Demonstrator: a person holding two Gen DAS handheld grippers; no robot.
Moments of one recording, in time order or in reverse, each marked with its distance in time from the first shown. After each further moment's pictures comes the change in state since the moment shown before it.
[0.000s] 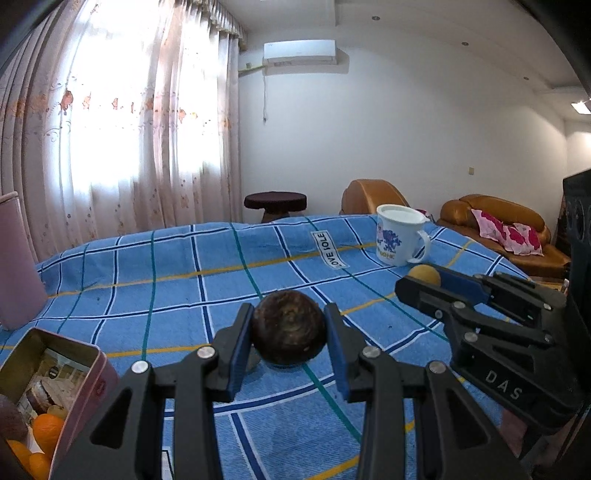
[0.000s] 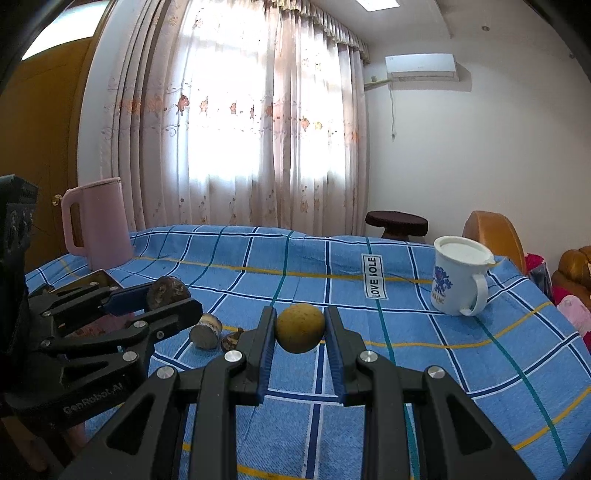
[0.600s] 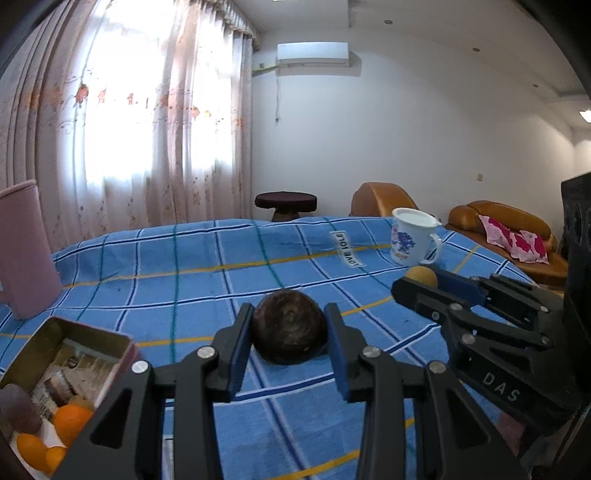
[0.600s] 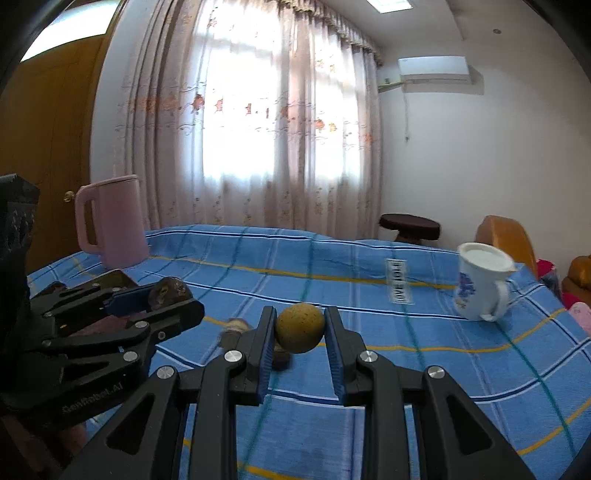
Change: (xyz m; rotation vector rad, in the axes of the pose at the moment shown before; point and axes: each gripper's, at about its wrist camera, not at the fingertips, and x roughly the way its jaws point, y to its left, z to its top) left arm -0.019 0.031 -0.006 -0.040 0.006 0.032; right arm 0.007 0.039 0.008 -0.022 0.006 0.071
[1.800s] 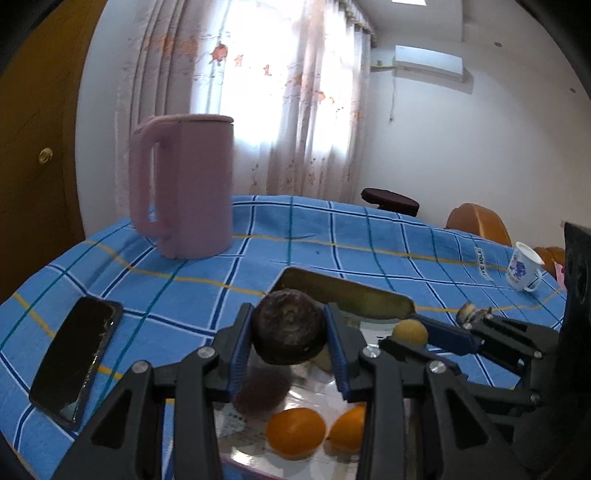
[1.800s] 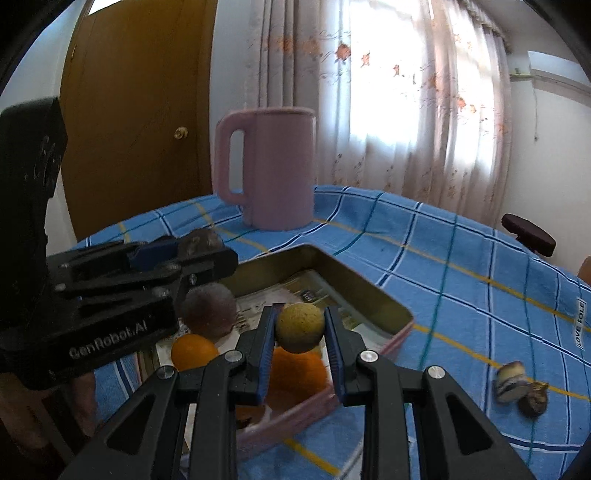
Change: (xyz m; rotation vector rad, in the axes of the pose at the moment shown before) left arm -0.087 0.197 -0.037 -0.241 0.047 0.320; right arm 0.078 0.215 0.008 -0.205 0.169 0.411
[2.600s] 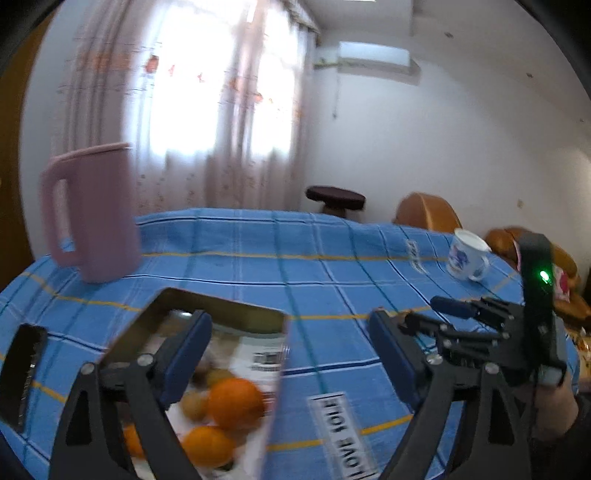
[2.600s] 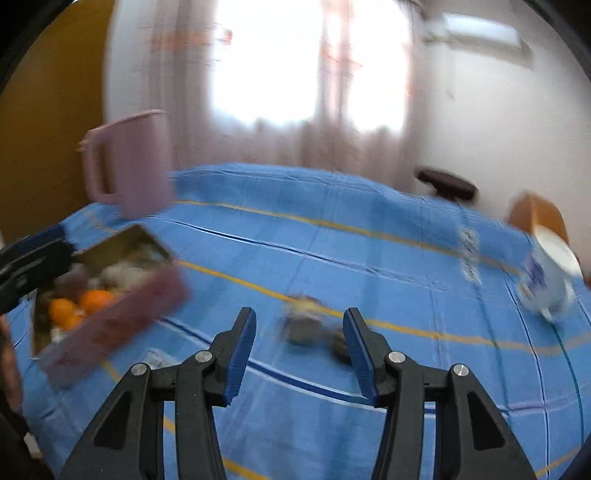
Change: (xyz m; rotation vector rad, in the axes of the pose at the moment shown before) left arm 0.002 -0.108 0.010 0.115 0.009 -0.197; right arm -0.075 -0.170 -0.051 0.254 0.127 -0.347
